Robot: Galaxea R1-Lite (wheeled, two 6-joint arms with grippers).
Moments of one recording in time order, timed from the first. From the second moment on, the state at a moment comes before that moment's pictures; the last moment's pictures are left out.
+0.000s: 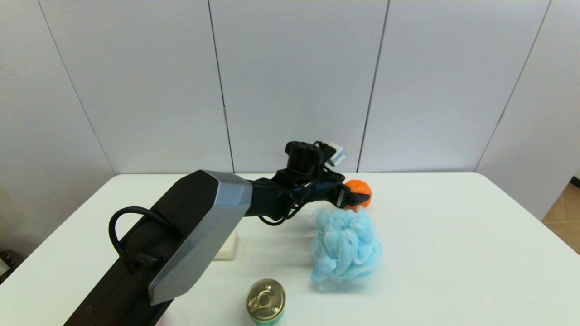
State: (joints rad) left arm -0.68 2.62 -1.99 -0.32 -0.43 0.04; right arm 0.00 0.00 0.00 0.00 -0.02 0.02
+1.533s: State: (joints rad) left arm -0.70 2.68 -2.01 -0.40 -0.43 0.01; right arm 0.00 0.00 0.00 0.00 -0.02 0.02
